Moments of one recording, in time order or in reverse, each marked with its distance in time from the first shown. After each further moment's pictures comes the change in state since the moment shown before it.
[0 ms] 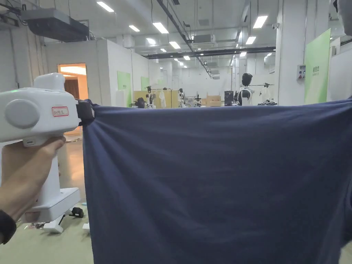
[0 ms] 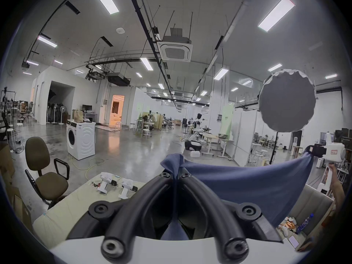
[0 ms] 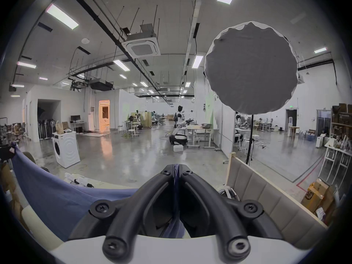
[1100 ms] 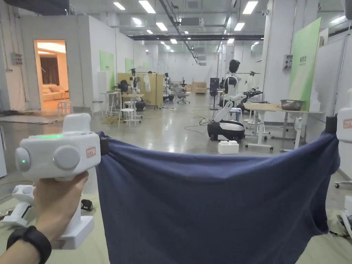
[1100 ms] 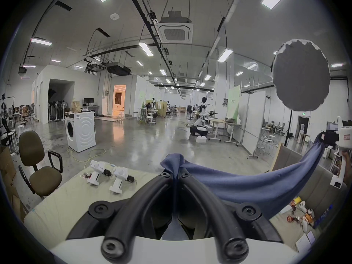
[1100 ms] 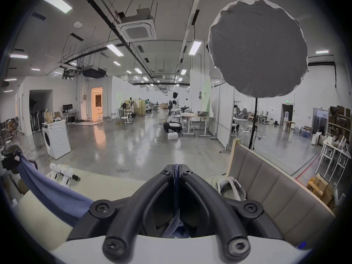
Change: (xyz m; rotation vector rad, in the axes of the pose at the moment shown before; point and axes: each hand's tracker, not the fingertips) left arm 0.025 -0.134 -0.156 -0.109 0.030 -0.042; right arm -0.016 -0.082 -0.121 -0.117 -0.028 0.010
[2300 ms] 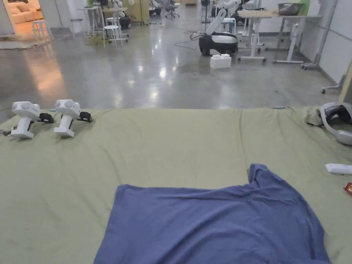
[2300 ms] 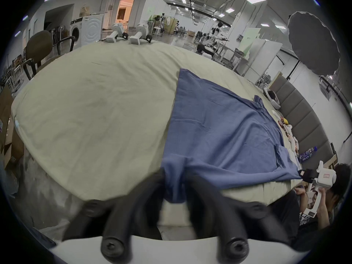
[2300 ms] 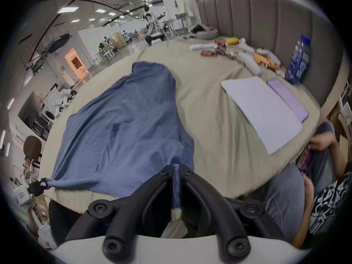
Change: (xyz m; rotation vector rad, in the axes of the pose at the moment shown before) left arm -0.082 -0.401 0.291 -0.722 -0.060 0.212; right arm 0.082 -0.480 0.311 -0.792 -0.012 -0.353
